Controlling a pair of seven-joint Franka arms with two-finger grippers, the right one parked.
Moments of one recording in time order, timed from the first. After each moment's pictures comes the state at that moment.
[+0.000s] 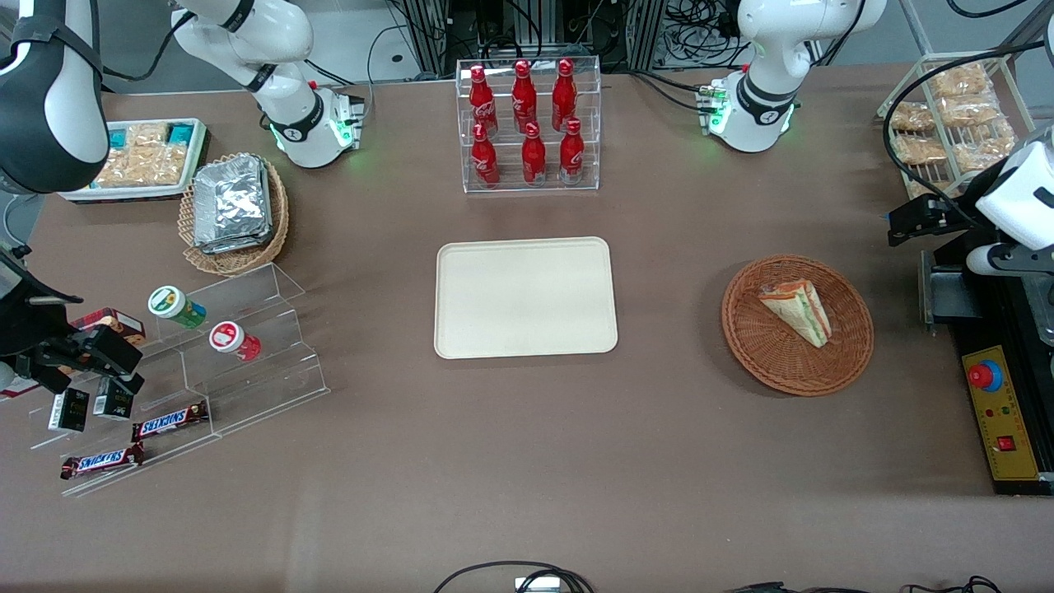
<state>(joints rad) 0.07 0.05 -0.10 -1.53 0.02 1.46 0.04</state>
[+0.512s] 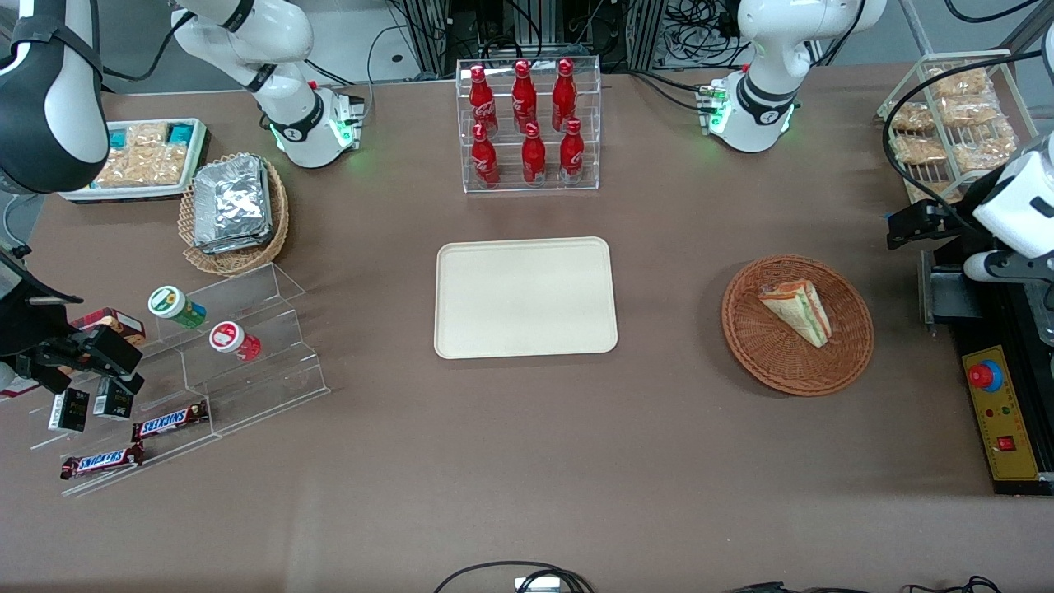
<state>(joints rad) 0.07 0.06 -0.10 -1.55 0.03 1.47 0.04</state>
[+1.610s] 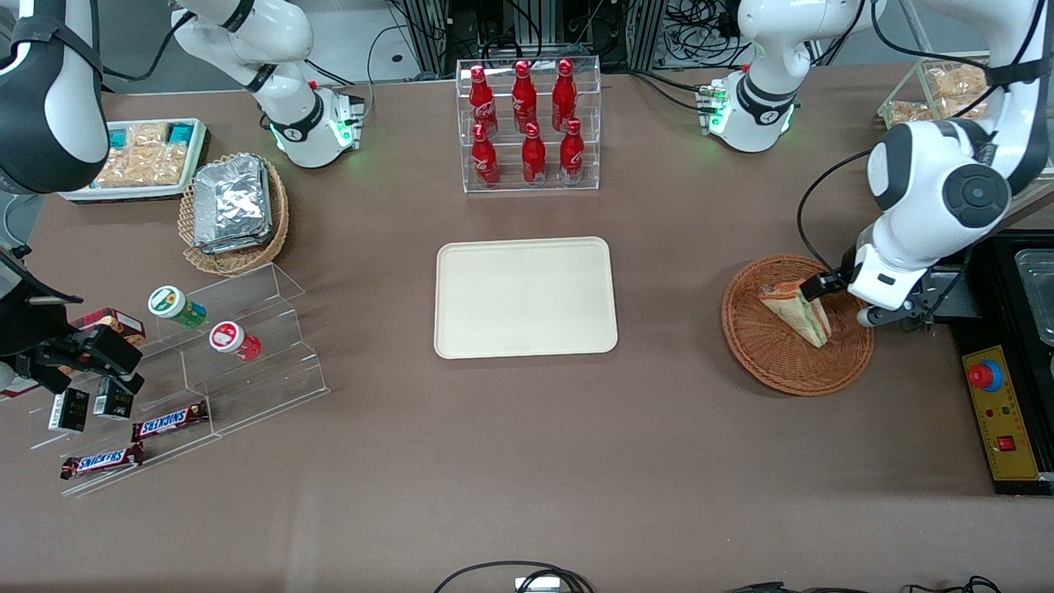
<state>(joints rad) 0.08 0.01 -0.09 -2.29 0.06 2.23 -0.35</state>
